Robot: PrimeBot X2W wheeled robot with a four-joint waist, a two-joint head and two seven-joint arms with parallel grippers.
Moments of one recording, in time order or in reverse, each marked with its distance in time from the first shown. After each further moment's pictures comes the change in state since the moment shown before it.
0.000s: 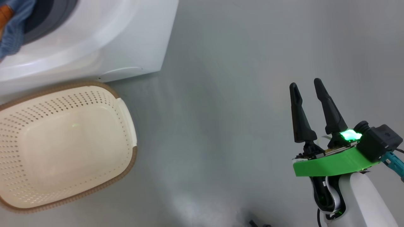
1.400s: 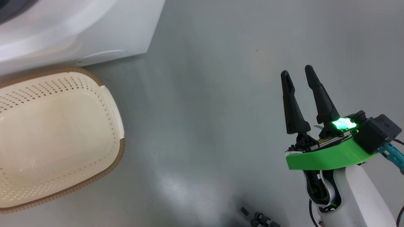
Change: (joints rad) left arm -0.109 0.049 -0.037 0.030 0.040 -0.003 0.060; right arm -0.059 0.002 0.055 -0.030 0.061 0.000 0.000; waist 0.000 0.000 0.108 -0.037
